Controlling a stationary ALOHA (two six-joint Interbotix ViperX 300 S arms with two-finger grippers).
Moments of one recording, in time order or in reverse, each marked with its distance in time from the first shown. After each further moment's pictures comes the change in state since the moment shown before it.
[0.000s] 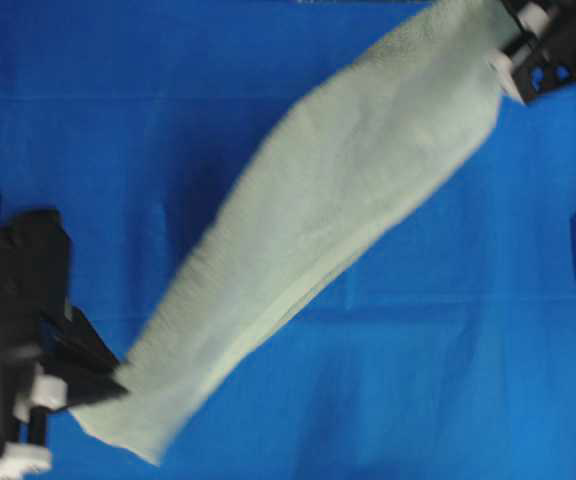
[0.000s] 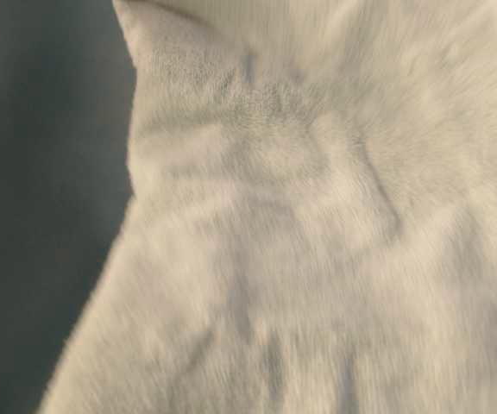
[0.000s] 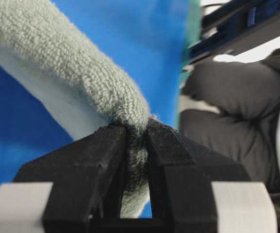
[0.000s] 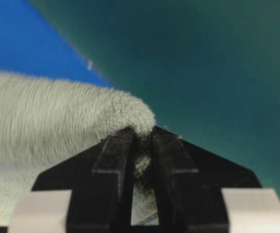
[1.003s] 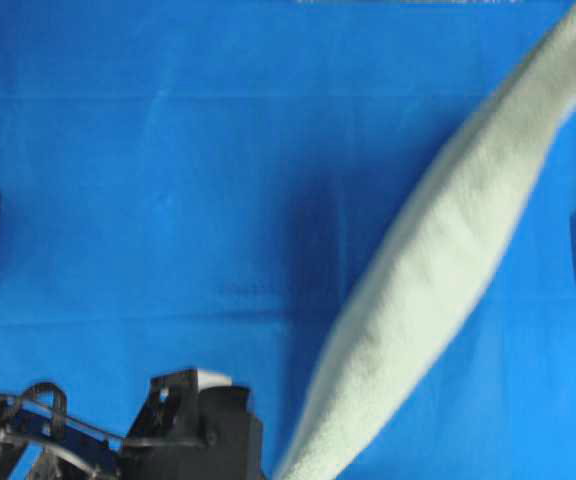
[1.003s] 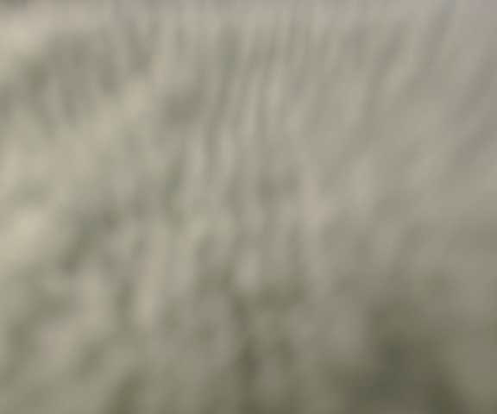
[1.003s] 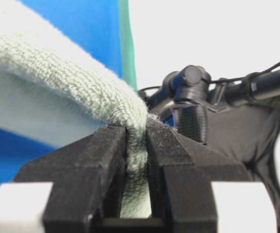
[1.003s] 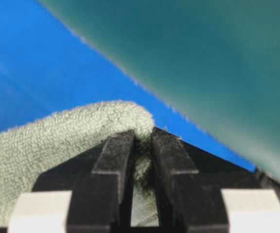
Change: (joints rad) left arm -0.041 0.430 -0.483 0.067 -0.005 0.114; right arm 0.397 -0.273 0.012 0.023 0.508 0.055
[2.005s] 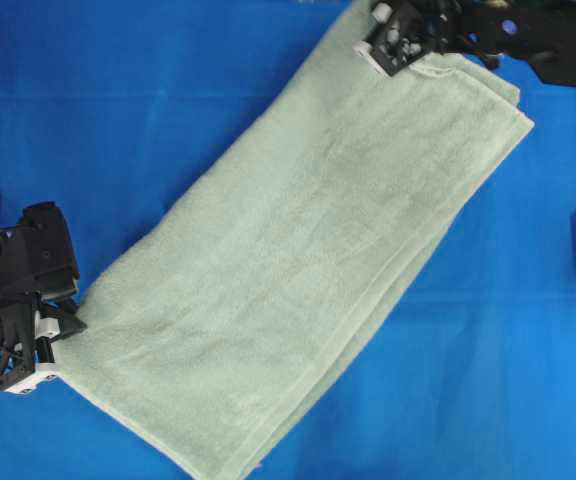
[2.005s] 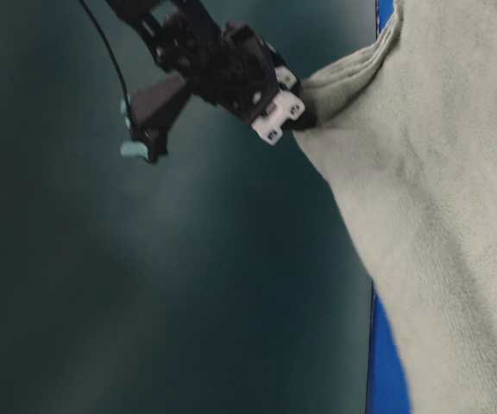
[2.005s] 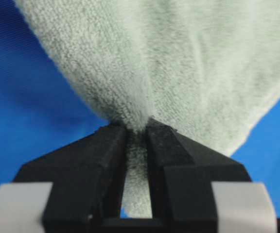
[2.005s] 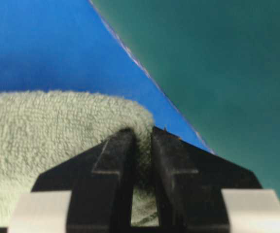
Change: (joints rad) left arm 0.057 -0.522 1.065 0.012 -0.160 -0.390; right arm -0.675 0.900 -0.140 -0.071 -0.989 -0.026
